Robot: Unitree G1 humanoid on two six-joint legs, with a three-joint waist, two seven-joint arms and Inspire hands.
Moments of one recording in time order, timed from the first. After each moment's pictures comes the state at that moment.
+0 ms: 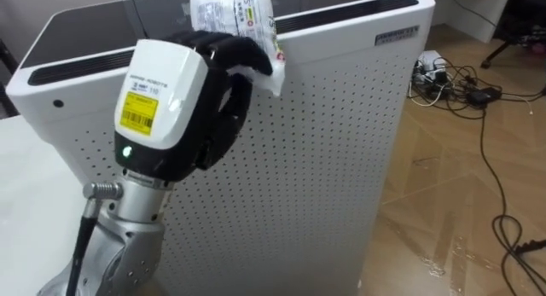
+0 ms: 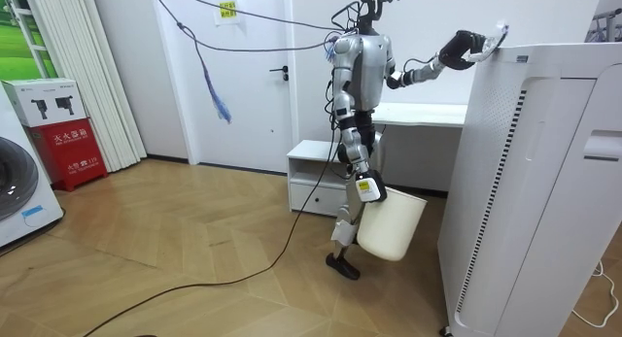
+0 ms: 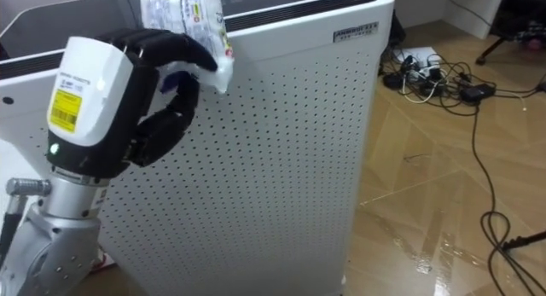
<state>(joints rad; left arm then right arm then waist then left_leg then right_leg) -0.24 0.47 -0.25 -0.23 0.87 -0.15 0.45 -0.04 -0.28 0.18 1.15 0.21 -0.07 0.10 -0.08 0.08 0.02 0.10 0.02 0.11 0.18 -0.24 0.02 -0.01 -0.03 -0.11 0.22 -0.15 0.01</state>
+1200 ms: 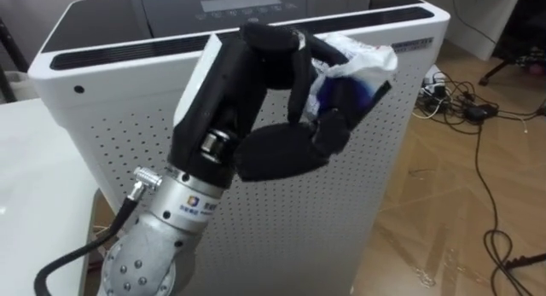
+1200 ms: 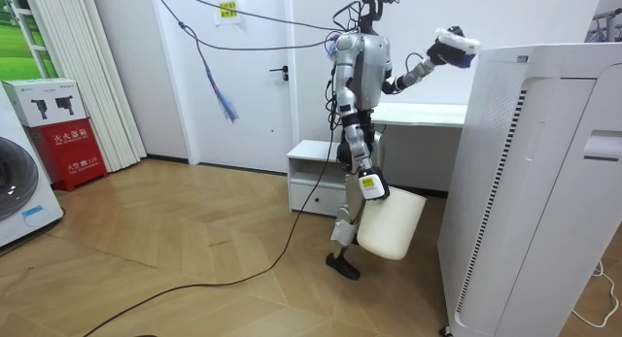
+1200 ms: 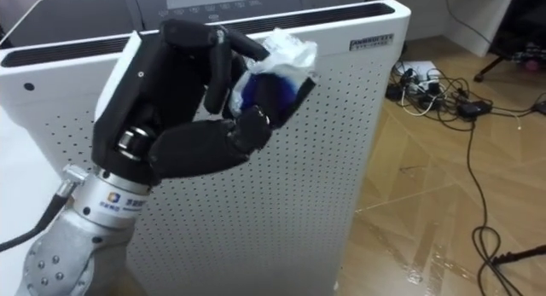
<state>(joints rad) -0.22 0.29 -0.32 -0.36 -0.21 -0.21 -0.07 -0.06 -0.26 0.26 1.17 0.23 -0.08 0.07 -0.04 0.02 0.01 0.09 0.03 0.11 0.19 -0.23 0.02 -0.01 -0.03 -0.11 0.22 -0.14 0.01</state>
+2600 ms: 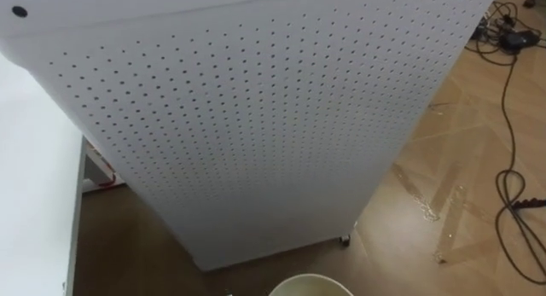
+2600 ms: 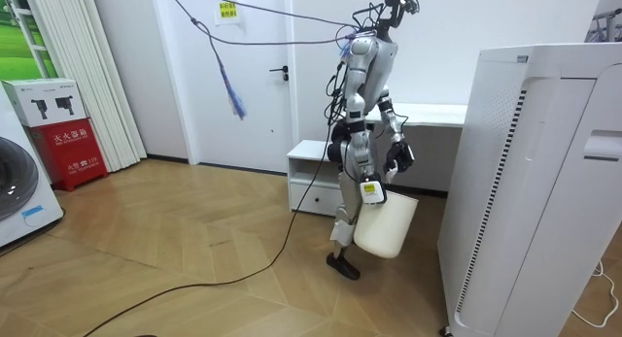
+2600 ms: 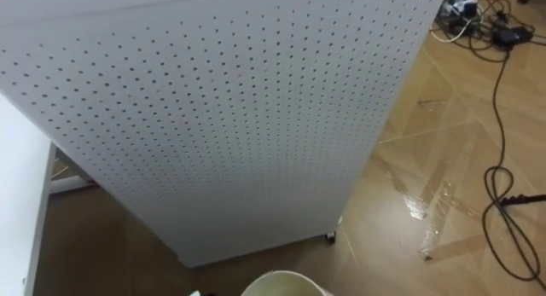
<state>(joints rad) -0.06 0.22 -0.47 0.75 -0.05 -0.14 -0.14 -0.21 -0.22 0.31 1.20 0.27 -0.10 0.07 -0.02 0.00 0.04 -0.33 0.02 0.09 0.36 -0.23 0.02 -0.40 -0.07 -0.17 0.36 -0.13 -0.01</state>
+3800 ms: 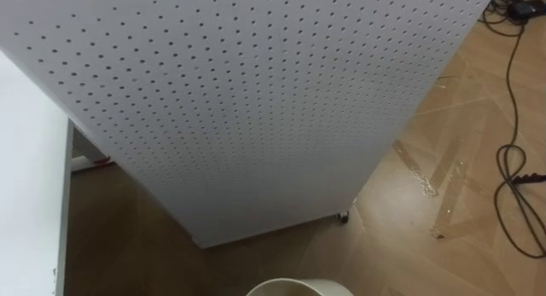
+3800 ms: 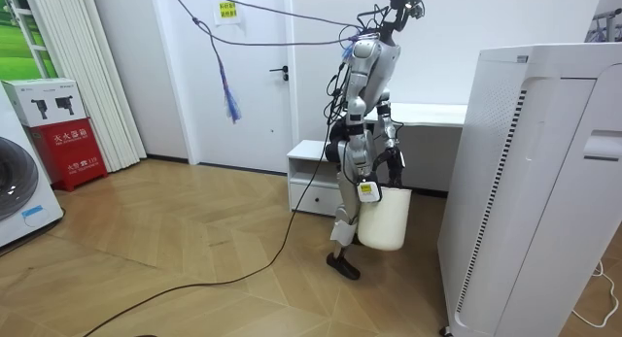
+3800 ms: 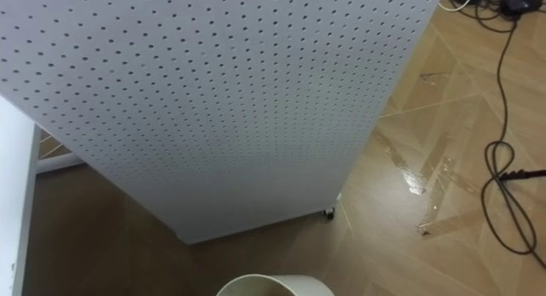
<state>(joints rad) -0.09 0.15 -0.52 0.88 0.07 -0.20 -0.07 -0.21 -0.19 0.37 1.24 0.27 -0.14 0.11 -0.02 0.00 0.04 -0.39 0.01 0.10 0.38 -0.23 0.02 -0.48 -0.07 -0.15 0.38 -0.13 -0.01</state>
